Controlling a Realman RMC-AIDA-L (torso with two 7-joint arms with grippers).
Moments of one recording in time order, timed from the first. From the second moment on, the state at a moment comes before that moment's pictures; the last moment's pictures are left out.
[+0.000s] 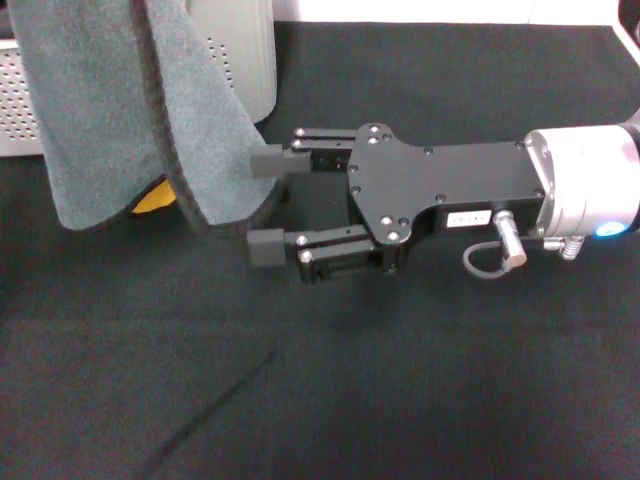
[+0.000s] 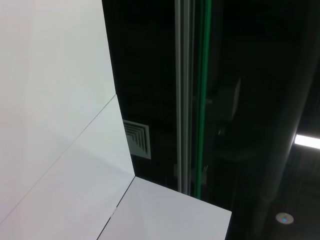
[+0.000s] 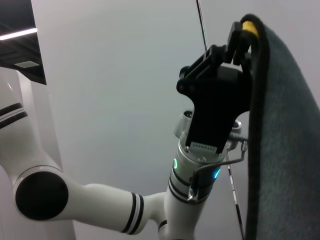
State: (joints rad) left arm -0.34 -2.09 0.91 0.70 0.80 1.96 -1.78; right arm 0.61 2.03 -1.63 -0.85 2.04 1.48 -1.73
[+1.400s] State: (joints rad) left arm -0.39 -2.09 0.90 0.68 0.74 1.95 -1.77; right arm 0.51 2.03 -1.77 -0.90 2.14 1.10 -1.86
